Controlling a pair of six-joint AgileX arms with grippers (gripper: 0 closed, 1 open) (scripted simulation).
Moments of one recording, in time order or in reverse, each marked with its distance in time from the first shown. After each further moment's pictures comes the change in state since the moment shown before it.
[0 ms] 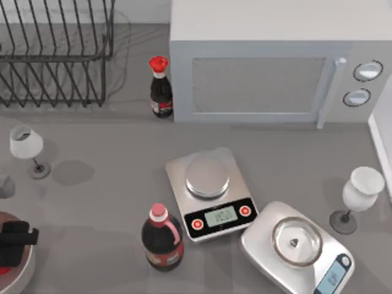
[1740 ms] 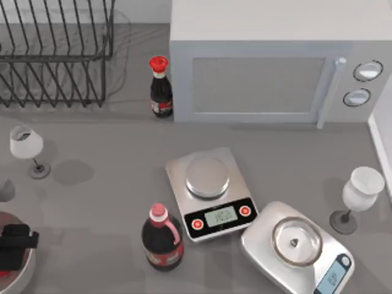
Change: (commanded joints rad) left arm 0.003 -0.106 0.005 -0.083 0.026 0.016; right arm 0.000 0.000 0.000 0.000 0.000 0.000
